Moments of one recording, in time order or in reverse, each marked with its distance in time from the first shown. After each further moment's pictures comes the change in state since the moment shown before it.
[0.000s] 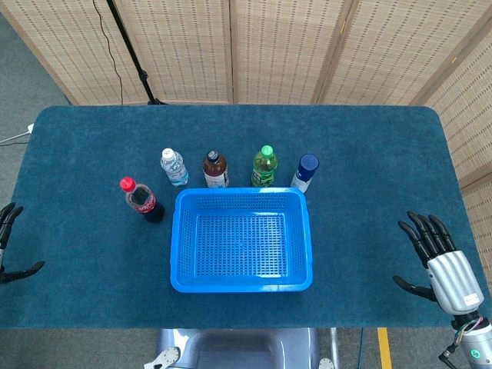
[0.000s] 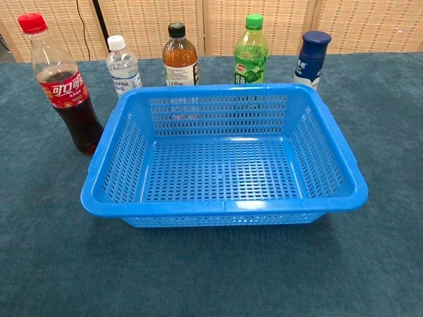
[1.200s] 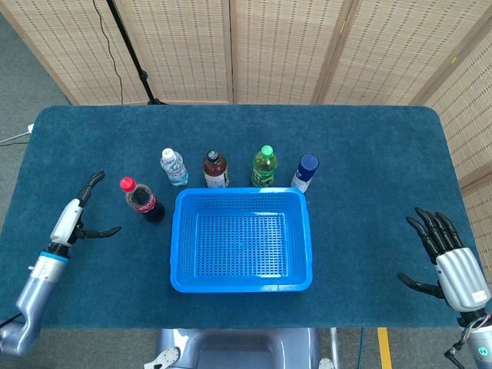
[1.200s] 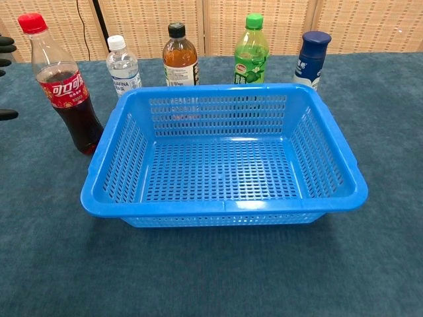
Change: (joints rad) left arm -0.309 -0.321 -0.067 0.310 0.071 -0.216 -0.590; right arm 0.002 0.020 0.014 0.007 0.033 -0.012 0.085
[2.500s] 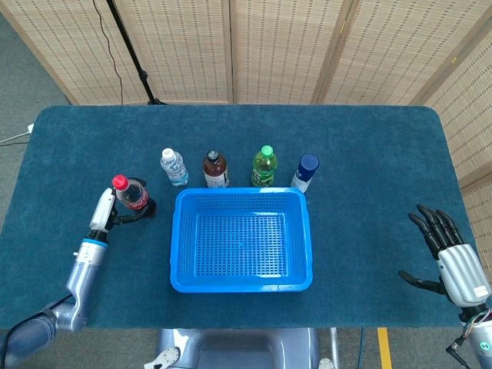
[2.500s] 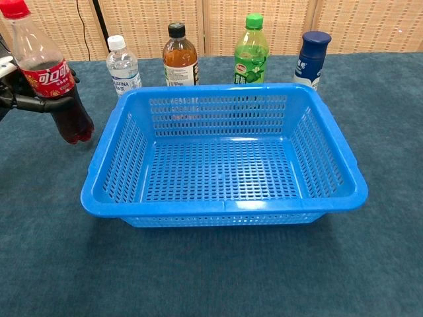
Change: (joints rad) left arm -0.105 -0.227 -0.081 0.137 -0.136 -0.045 0.021; right arm 0.012 0.002 0.003 0.013 0.018 -0.032 0.057
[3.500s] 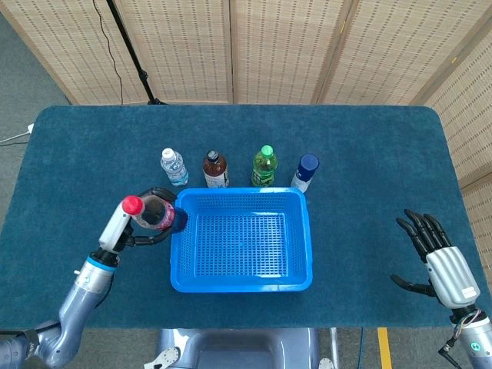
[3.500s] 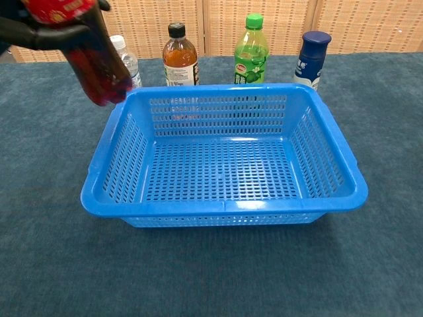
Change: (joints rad) left arm 0.012 0.277 0.030 -0.752 0.149 0.113 0.306; right arm 0.010 -0.011 -0.017 -0.018 -0.016 -0.031 -0.037
